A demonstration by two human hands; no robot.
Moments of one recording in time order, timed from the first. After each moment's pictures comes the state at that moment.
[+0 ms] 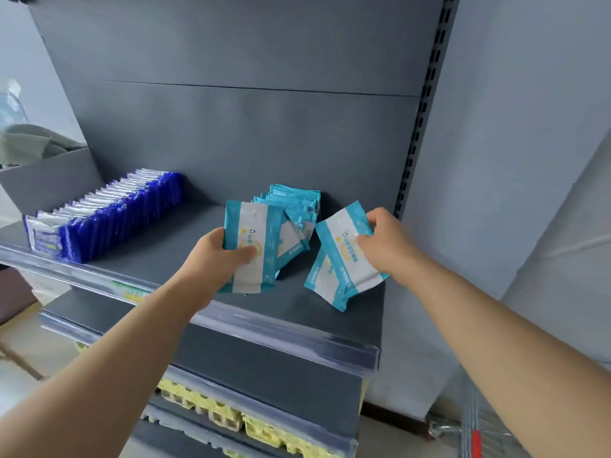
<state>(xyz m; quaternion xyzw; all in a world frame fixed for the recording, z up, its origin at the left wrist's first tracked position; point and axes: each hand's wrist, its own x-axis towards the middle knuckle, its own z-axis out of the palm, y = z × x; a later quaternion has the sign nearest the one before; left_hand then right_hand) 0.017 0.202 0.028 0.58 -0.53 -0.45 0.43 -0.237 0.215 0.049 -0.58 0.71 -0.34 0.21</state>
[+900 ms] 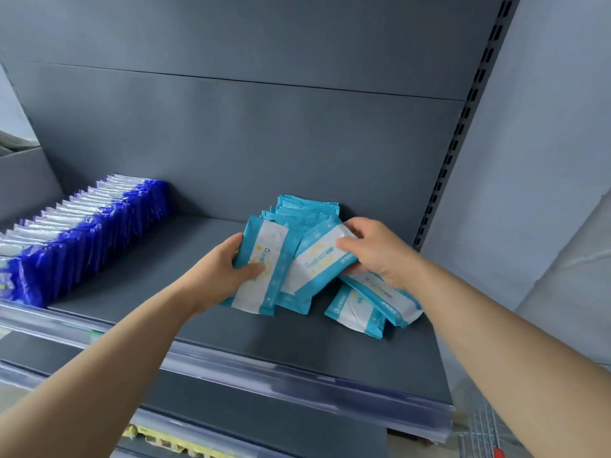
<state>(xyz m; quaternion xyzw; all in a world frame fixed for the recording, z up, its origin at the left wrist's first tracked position) 0.066 0.101 0.003 0.47 -0.65 -0.50 0.32 -0.177 0.144 0.046 -0.55 0.64 -0.38 0.37</state>
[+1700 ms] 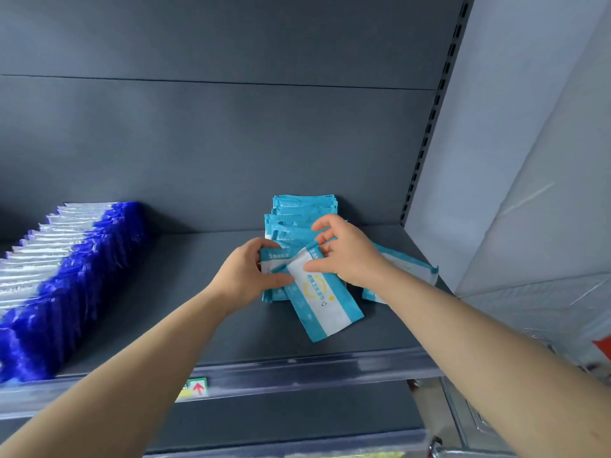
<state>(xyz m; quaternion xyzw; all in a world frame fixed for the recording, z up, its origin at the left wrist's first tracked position) 0.092 0.054 -0.004 0.39 -0.75 -0.46 0.25 -0.088 0.139 0.026 -0.57 0.71 -0.37 0.20</state>
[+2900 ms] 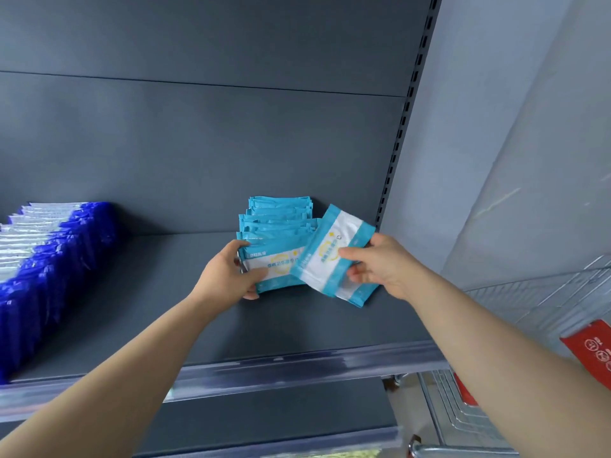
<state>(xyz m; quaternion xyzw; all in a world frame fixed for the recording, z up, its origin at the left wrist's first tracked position) 0.071 0.069 -0.011 0.44 -0.71 -0.47 0.30 -0.148 0.189 0.028 -0.32 0.71 -0.50 0.38</state>
